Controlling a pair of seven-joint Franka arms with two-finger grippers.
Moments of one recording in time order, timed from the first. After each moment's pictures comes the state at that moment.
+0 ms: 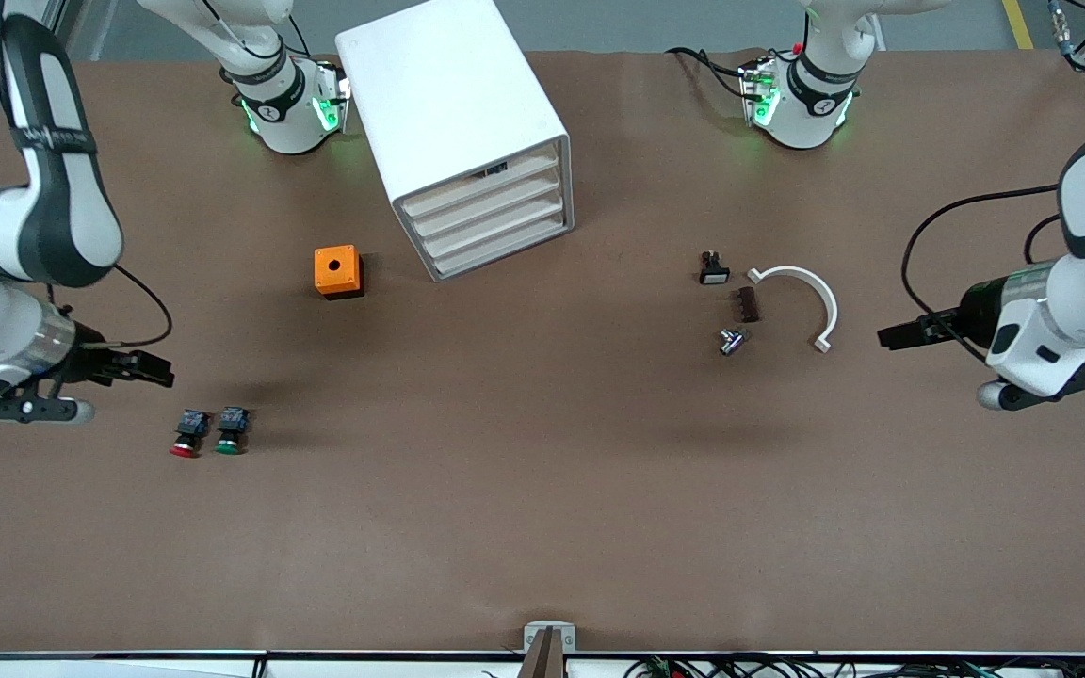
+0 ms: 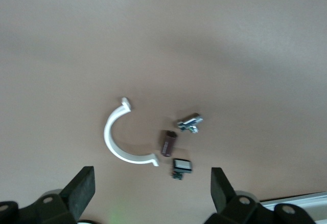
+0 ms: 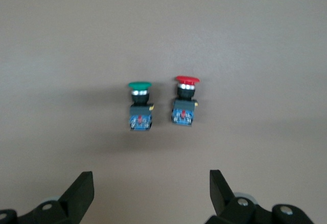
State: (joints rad) left arm -0.04 0.30 -0.03 -1.51 -0.17 1.59 -0.35; right arm -0.15 0.32 0.04 -1.86 0.02 2.19 -0.07
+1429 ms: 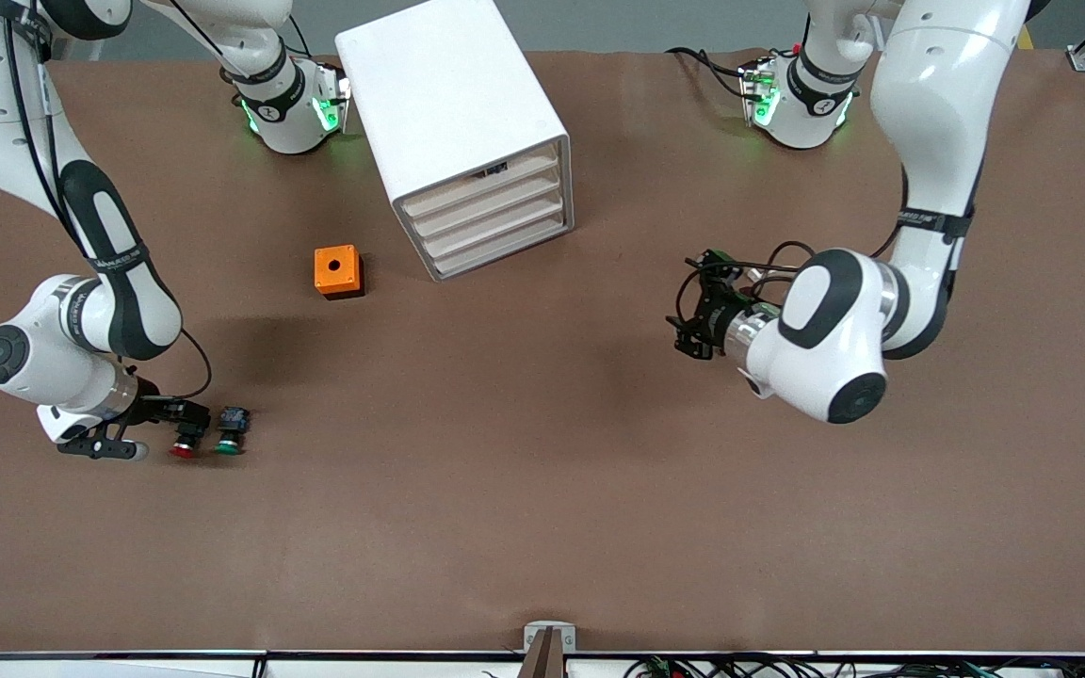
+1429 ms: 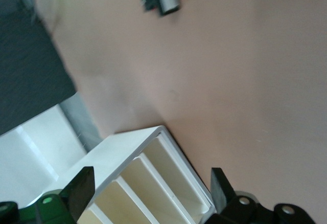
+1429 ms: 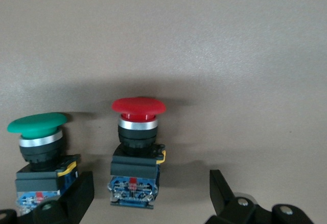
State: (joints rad) left arm -0.26 0.63 -0.12 -1.48 -0.56 1.45 -1.74; right arm -0.22 0.62 0.04 -1.86 0.02 2.49 -0.10
